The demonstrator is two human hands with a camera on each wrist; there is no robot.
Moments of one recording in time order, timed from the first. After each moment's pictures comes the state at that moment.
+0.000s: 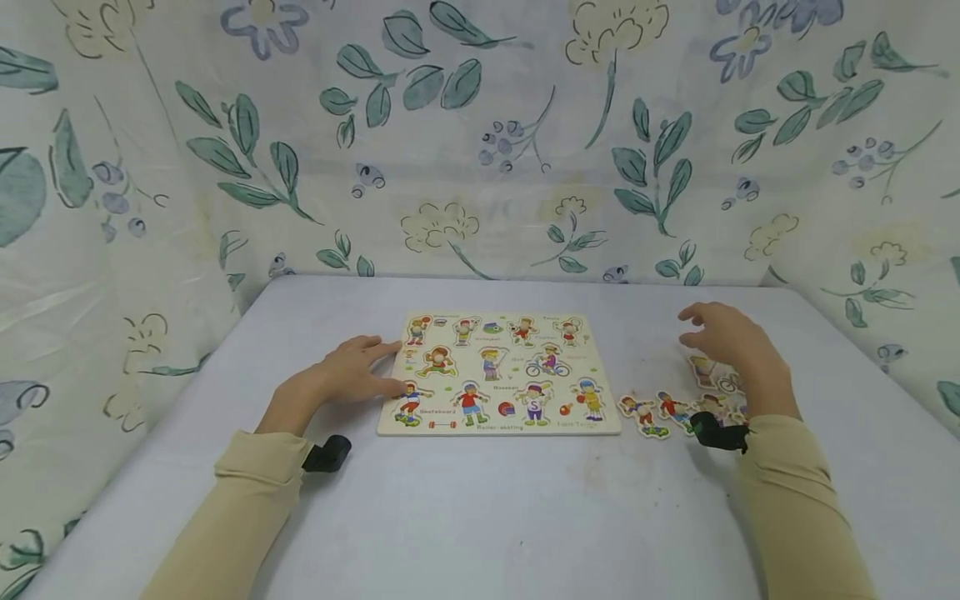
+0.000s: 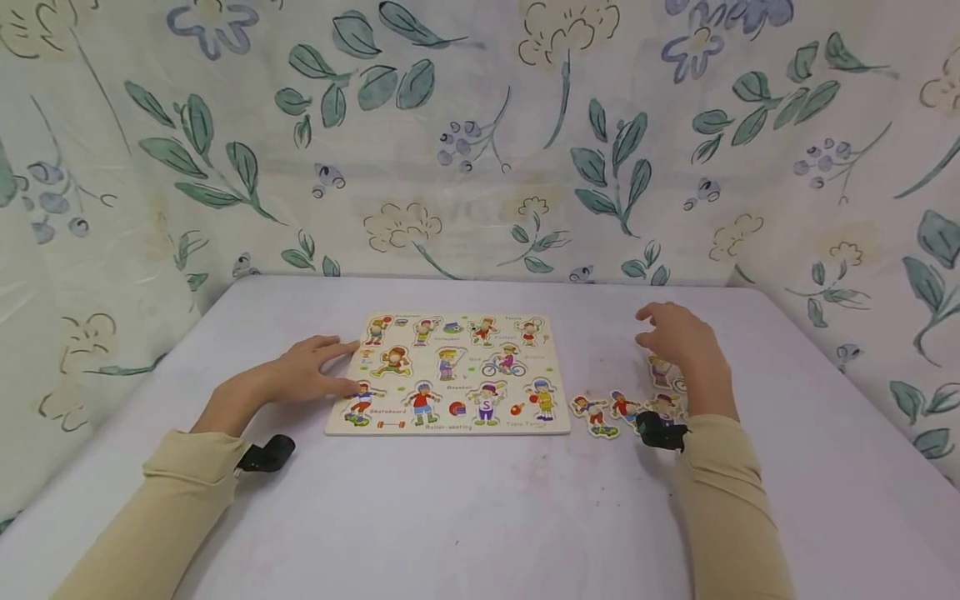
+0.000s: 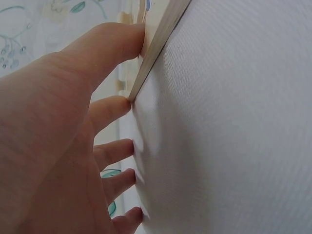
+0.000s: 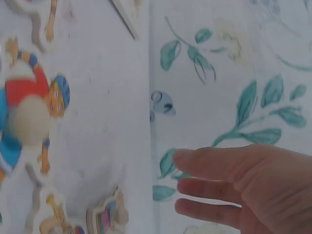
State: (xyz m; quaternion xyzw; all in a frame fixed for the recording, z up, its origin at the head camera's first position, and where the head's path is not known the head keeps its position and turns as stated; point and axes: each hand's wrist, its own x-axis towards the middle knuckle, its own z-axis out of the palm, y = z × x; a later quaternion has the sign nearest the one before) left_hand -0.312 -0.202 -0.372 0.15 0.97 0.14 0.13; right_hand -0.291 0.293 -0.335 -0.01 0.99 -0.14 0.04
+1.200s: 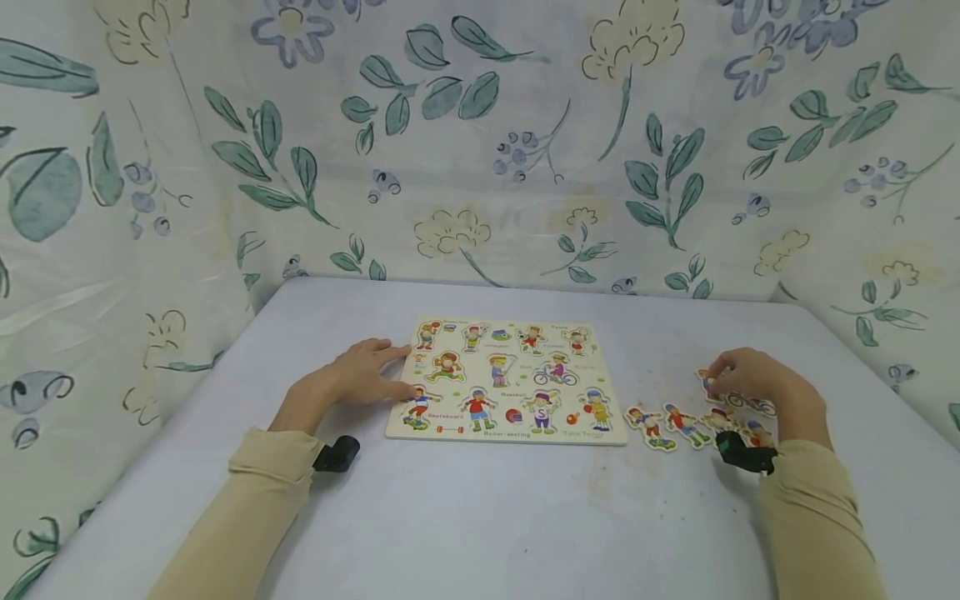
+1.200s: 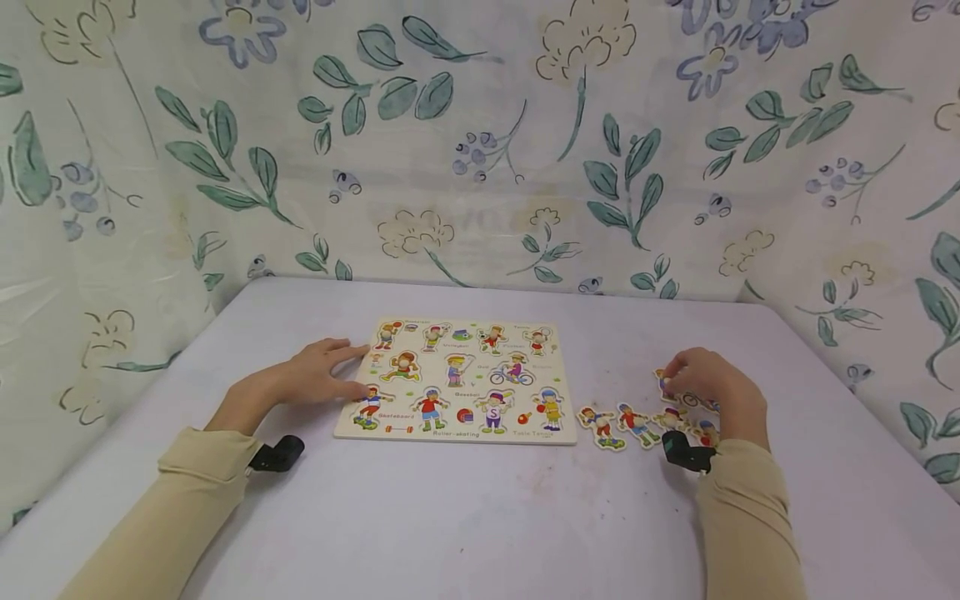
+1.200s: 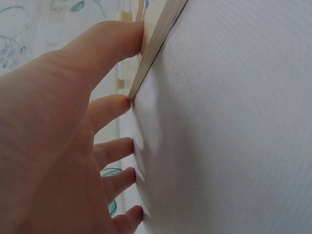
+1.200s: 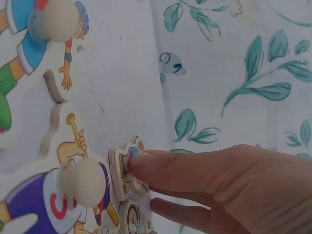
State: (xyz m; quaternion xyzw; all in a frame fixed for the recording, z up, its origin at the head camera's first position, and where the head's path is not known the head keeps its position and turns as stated) left_hand -0.310 -0.204 -0.373 0.13 0.97 0.15 0.13; right_hand -0.284 0.328 -0.354 0.04 0.97 -0.19 0.17
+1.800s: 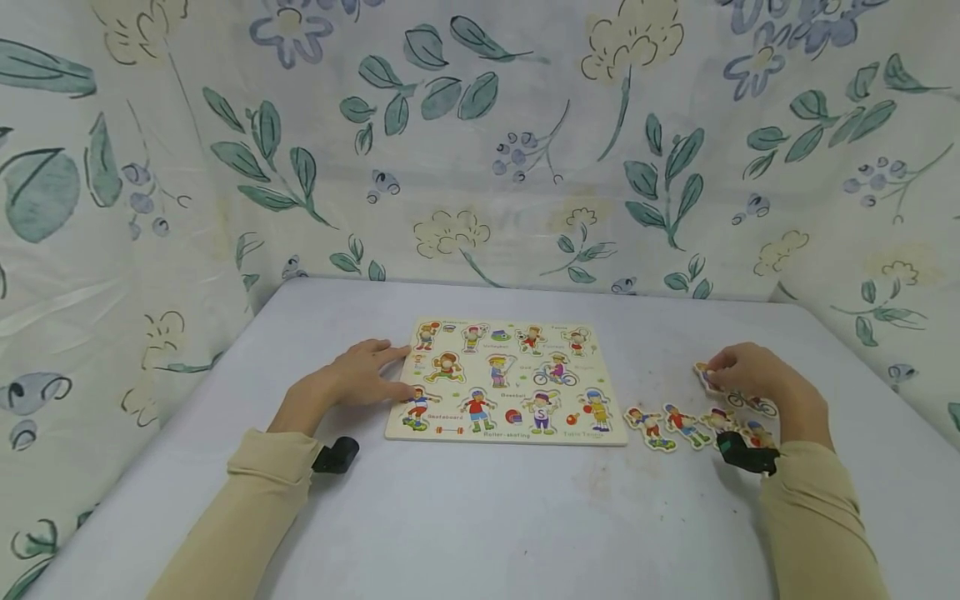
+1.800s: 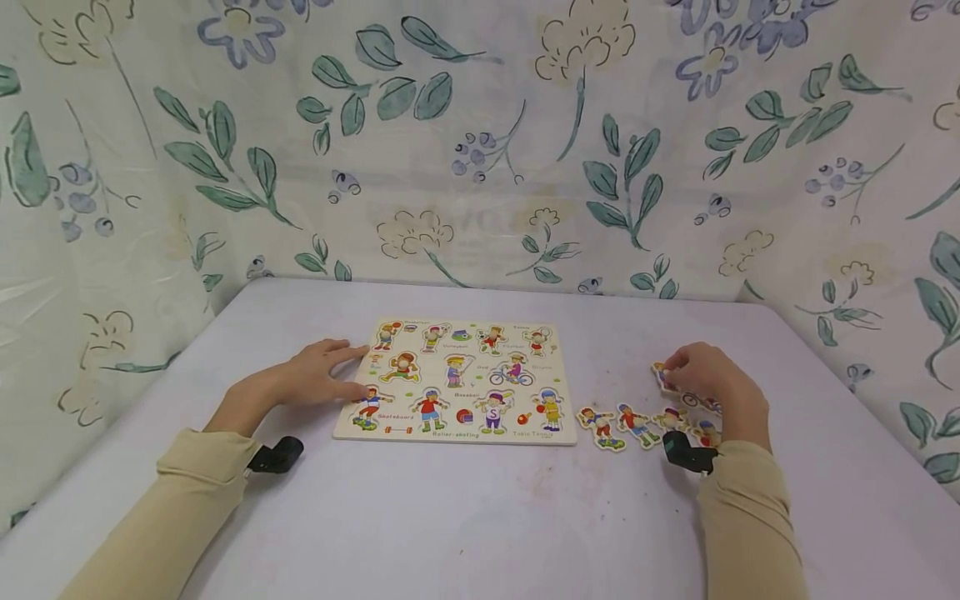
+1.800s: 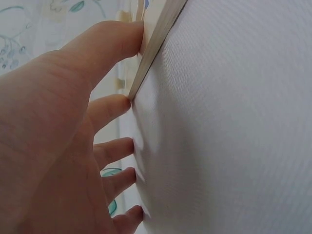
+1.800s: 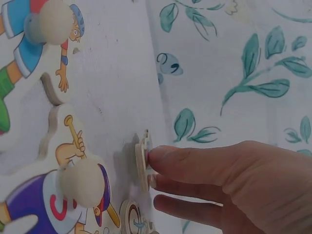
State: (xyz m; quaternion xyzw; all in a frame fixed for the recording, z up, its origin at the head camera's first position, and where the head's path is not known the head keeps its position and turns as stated) left_hand -0.311 -0.203 -0.373 0.12 0.97 0.15 0.13; right_hand -0.282 0.327 -0.354 0.03 0.97 -0.21 0.15
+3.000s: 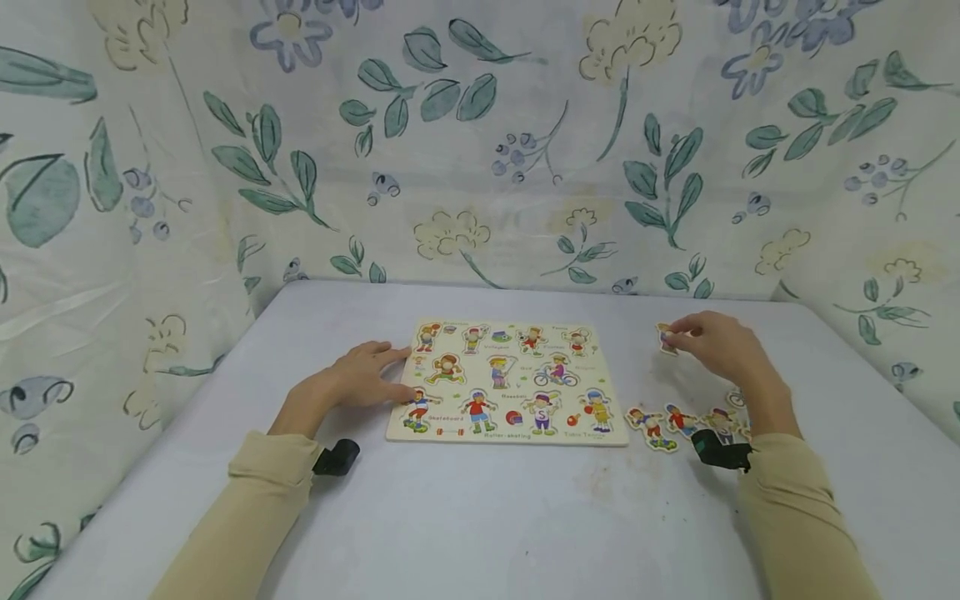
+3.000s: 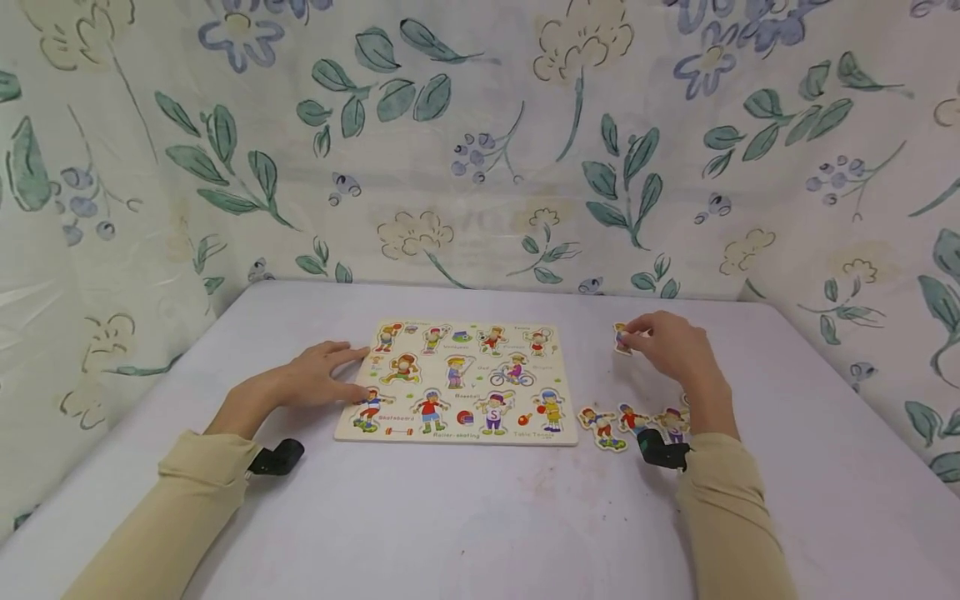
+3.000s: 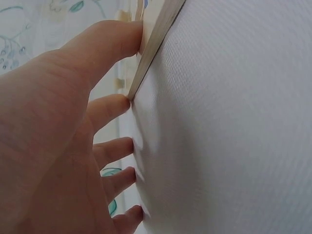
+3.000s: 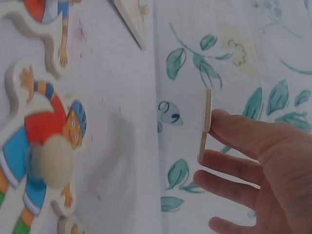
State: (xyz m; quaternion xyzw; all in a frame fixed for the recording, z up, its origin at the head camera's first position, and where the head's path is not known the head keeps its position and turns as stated) left_hand -0.308 -0.202 -0.371 0.13 0.97 0.15 0.13; right_hand -0.293 0.278 -0.339 -0.01 0.98 -0.19 -0.01
